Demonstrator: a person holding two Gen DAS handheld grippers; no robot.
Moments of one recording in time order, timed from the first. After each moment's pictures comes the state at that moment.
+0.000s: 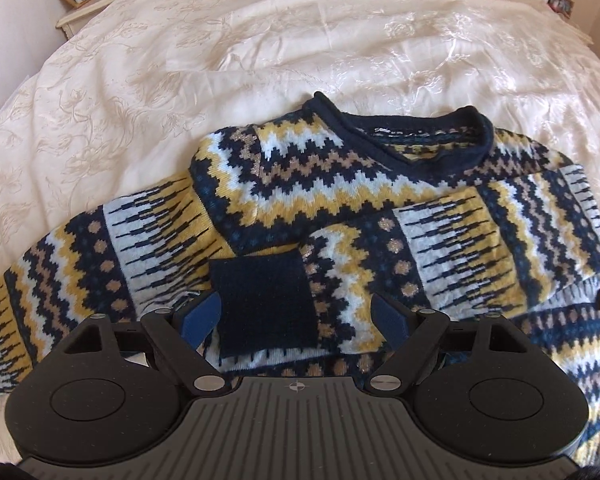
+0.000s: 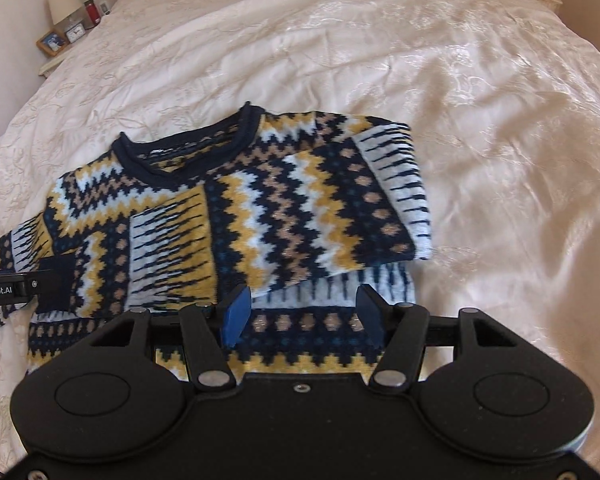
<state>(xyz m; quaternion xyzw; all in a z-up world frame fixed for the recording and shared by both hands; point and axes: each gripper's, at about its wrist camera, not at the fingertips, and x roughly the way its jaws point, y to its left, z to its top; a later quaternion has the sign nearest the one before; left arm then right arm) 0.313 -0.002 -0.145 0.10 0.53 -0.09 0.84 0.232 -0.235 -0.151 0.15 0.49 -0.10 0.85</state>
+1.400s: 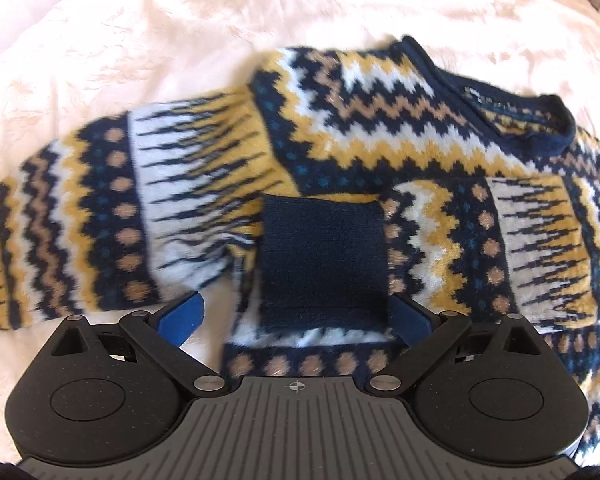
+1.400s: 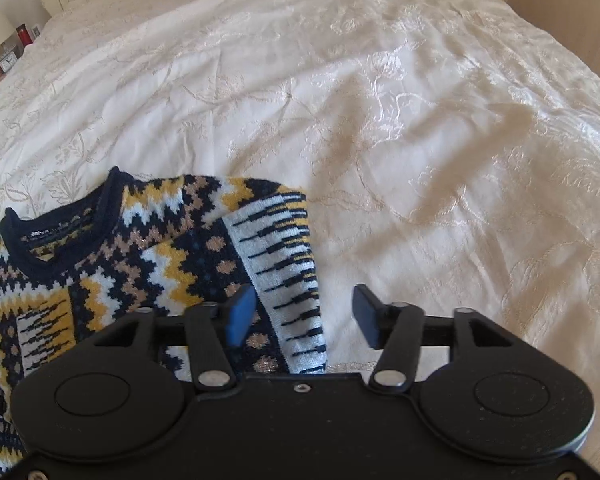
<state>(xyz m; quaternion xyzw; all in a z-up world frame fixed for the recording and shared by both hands) 0.319 0.046 -0.185 0.04 0.56 -0.01 0.83 0.291 -0.298 -0.164 0.14 0.48 -0.16 0.85</state>
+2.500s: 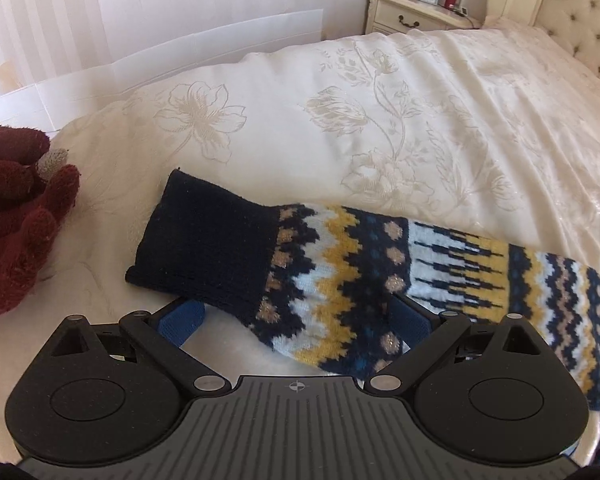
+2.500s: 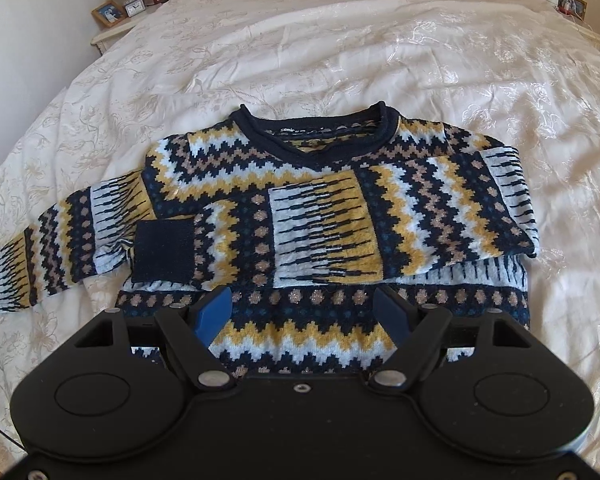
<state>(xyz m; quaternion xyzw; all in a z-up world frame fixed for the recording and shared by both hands) 0.277 0.374 -0.154 -0.13 0.45 0.22 0.86 0.235 -0.094 -0.119 0.10 0.49 -0.03 0.87</state>
